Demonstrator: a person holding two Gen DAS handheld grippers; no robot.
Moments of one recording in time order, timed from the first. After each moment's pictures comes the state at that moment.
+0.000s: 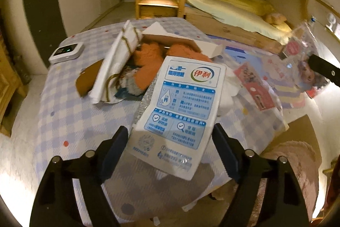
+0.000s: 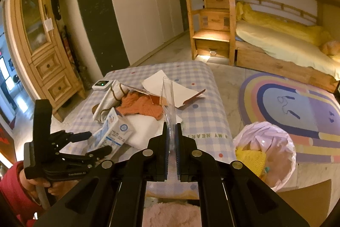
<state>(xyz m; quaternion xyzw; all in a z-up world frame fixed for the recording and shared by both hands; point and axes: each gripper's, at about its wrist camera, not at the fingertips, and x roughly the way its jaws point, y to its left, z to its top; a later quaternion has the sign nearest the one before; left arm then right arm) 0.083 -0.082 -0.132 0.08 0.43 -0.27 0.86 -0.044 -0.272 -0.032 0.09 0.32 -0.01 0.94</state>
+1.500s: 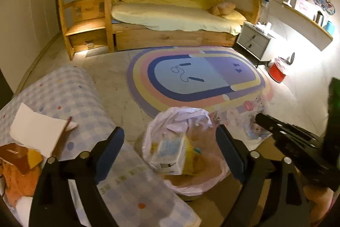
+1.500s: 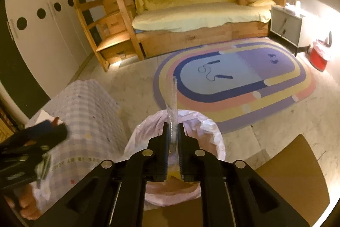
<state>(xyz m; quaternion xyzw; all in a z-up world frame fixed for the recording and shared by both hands) 0.078 -0.364 -0.109 0.13 0.37 -0.42 0.82 -0.082 -0.515 -0.116 0.23 0.33 -0.26 0.88</state>
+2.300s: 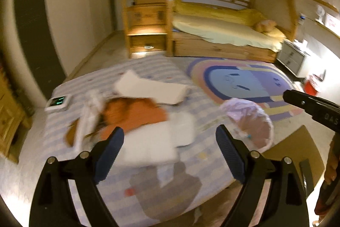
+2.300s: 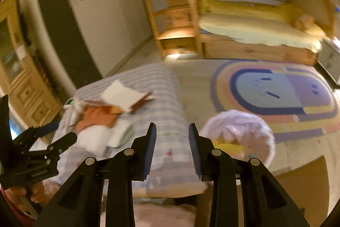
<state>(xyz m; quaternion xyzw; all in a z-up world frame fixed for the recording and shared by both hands) 0.057 -0.146 -0.068 0.11 0.34 -0.27 0.89 -0.065 -0.352 -0.041 0.15 0.33 -0.09 0.93</state>
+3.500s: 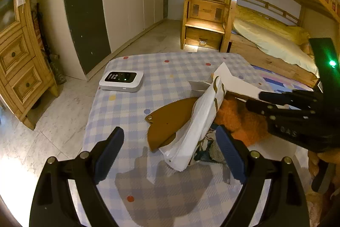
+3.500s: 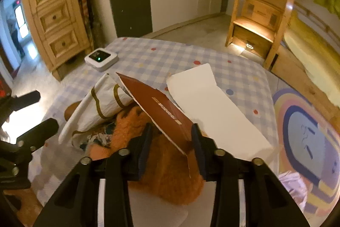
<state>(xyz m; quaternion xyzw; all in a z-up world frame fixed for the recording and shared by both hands) 0.161 -0.038 -0.104 0.06 0.37 -0.14 0.91 0.149 -0.210 -0.097 -0.03 0.42 0.08 0.91</state>
